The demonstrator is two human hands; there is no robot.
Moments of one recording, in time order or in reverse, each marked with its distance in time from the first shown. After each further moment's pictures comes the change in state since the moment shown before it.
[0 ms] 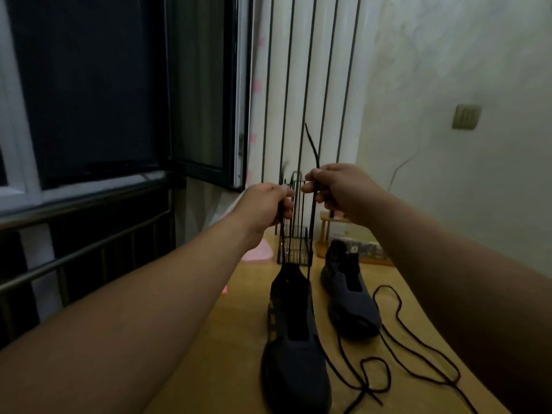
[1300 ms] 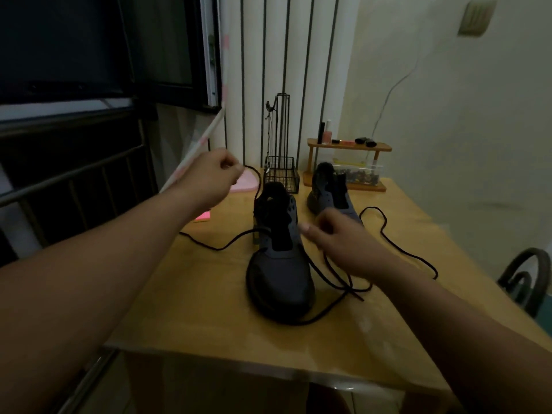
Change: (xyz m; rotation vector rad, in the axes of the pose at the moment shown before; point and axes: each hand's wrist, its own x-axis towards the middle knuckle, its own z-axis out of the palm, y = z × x) left_hand -0.027 -0.108 -0.042 0.565 0.059 0.097; right_hand -0.144 0.162 0.025 -0.520 -0.150 0.148
